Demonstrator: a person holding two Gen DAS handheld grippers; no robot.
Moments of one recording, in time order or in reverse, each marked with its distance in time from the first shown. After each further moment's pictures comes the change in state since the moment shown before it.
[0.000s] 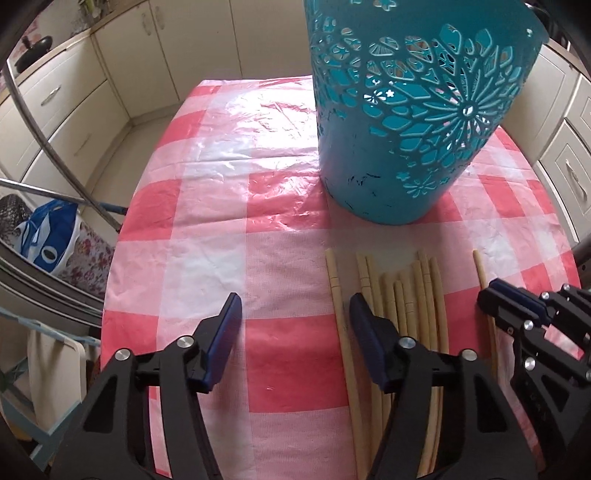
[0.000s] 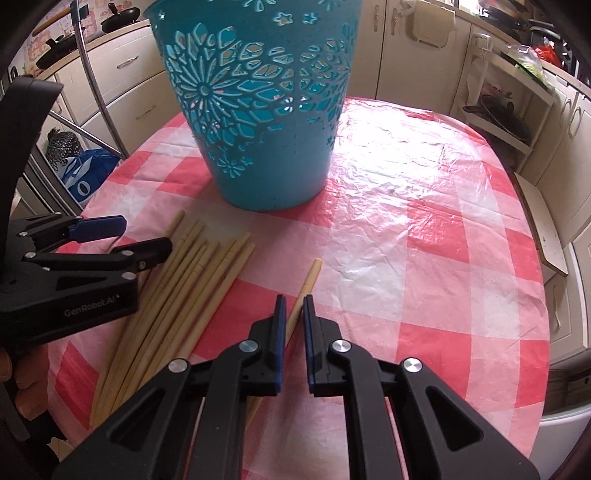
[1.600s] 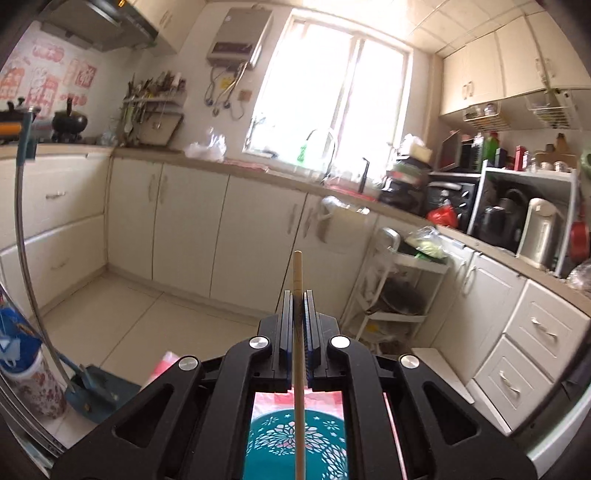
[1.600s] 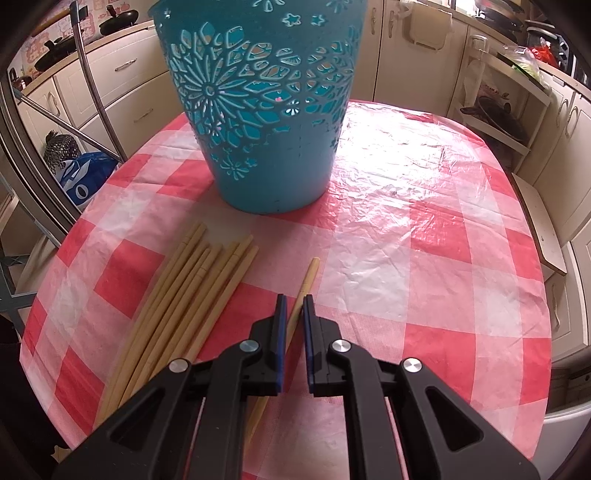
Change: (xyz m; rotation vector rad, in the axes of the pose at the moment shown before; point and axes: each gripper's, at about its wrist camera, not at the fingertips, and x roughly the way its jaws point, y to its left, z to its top) left arm -0.173 0.005 0.170 -0.221 -0.803 -0.193; right arm 0.003 0.005 -0.002 0.006 -0.009 0.009
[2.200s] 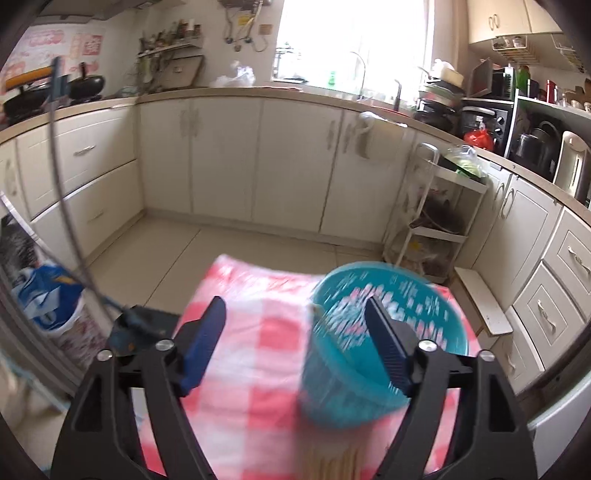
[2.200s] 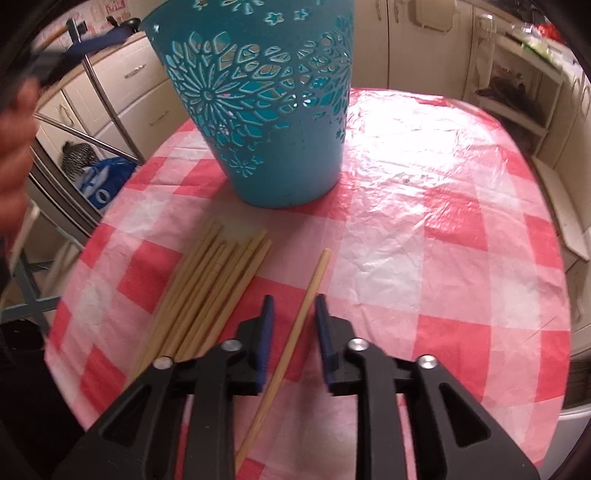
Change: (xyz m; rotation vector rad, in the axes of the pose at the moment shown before) left arm -0.026 0.051 -0.090 0.062 0.280 0.153; right arm -0.004 -0.018 0.000 0.061 0.044 0.159
